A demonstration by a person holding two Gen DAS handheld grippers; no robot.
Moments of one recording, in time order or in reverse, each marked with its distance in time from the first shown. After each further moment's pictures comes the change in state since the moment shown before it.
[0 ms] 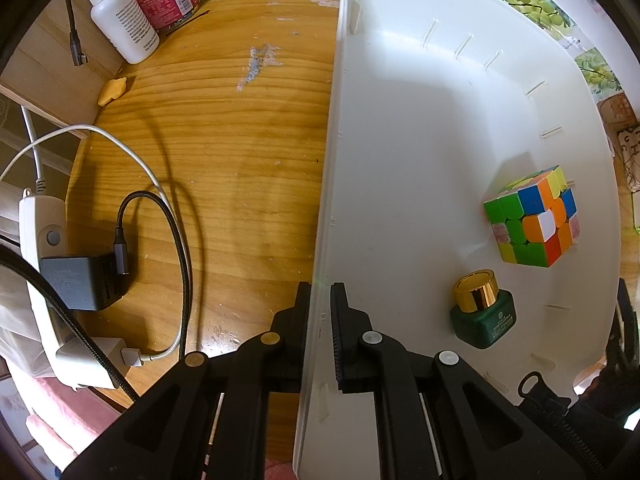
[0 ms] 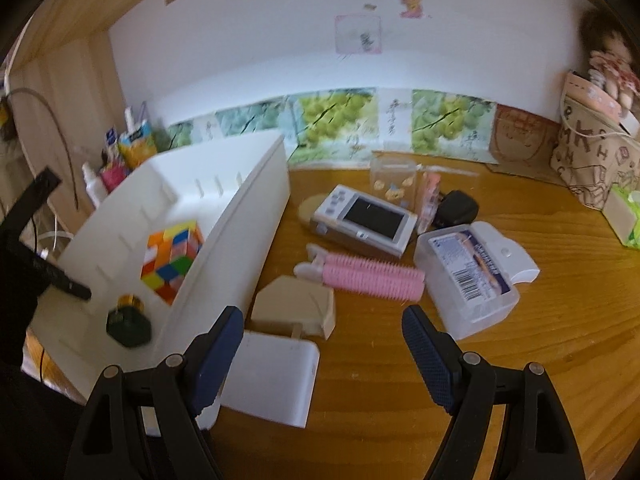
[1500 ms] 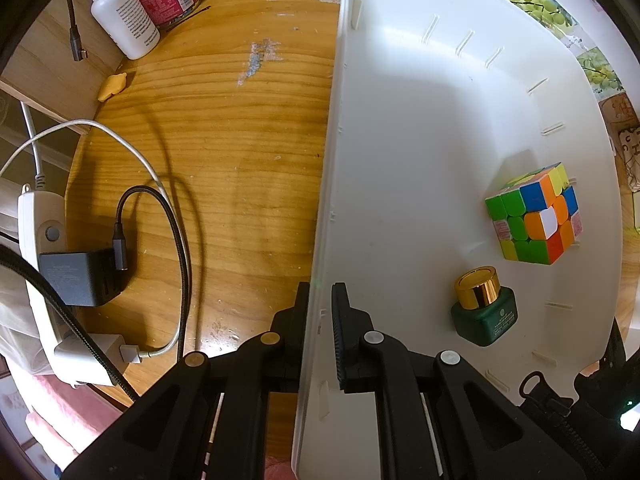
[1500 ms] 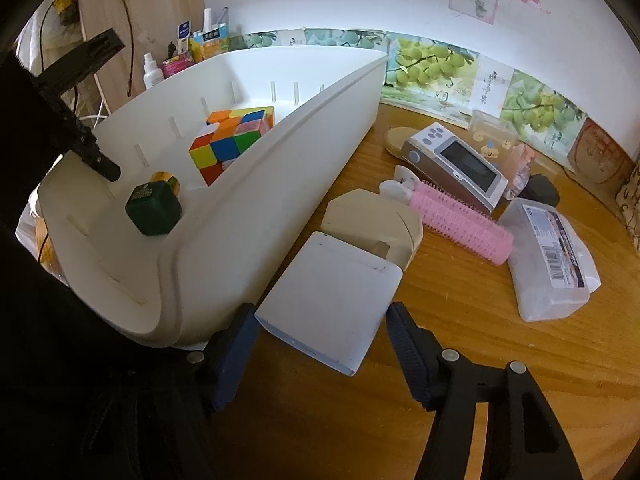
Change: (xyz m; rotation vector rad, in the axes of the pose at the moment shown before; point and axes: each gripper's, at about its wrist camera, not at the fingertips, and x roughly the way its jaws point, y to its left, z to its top) left arm 0.006 0.007 -0.007 0.009 0.009 0.006; right arm 0.027 0.031 -0.034 -0.268 0.176 0.121
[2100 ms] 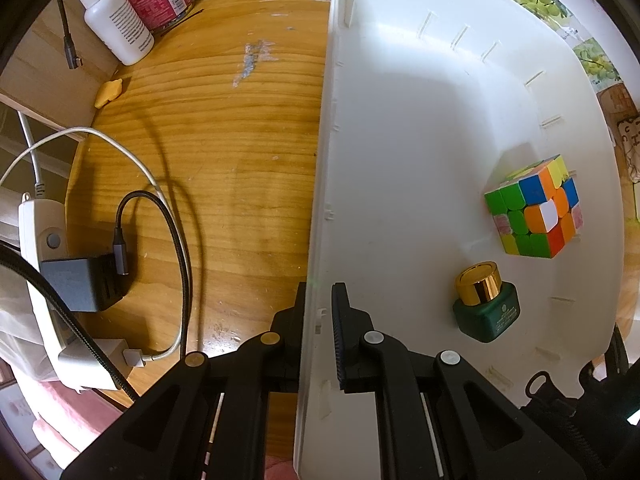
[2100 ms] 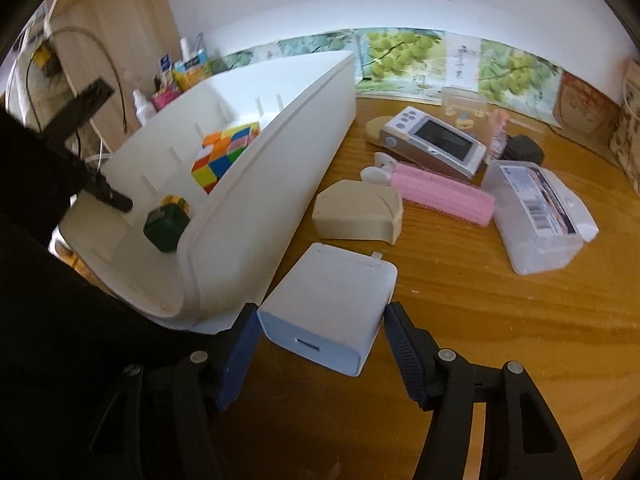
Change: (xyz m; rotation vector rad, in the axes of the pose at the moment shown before) left arm 0.001 -0.012 0.004 0.030 0.005 0.012; right arm -0.024 -0.017 -0.012 0.172 -0.015 0.072
